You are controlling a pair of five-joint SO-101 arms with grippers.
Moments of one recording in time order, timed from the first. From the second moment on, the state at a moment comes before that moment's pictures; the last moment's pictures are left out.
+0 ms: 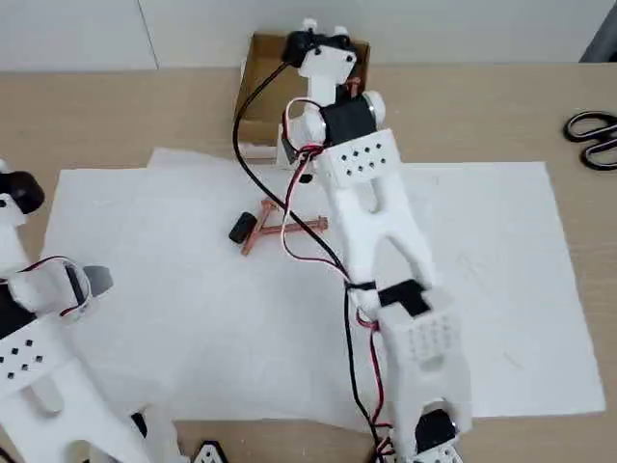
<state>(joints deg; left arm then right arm) -37.5 -41.2 26.3 93.5 -4.9 -25.5 29.5 -54.0 97.7 -23.8</state>
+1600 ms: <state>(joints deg) -14.4 -41.2 26.3 93.1 -1.5 -13.9 38.8 -25.3 95.2 -7.9</state>
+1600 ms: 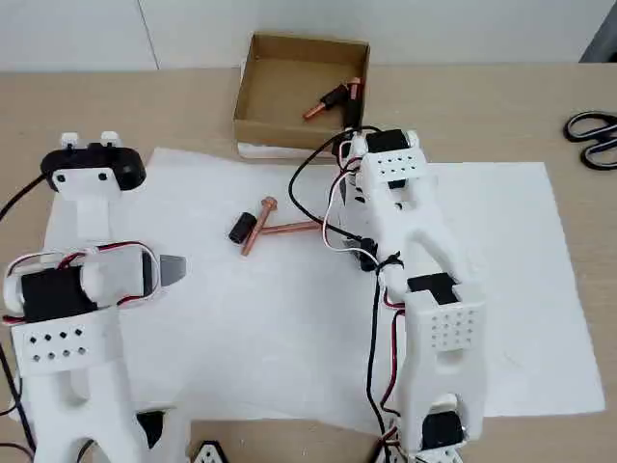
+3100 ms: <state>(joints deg) -8.3 -32.0 22.3 93.7 -1.5 -10.1 18.9 -24.2 96.3 -3.9</state>
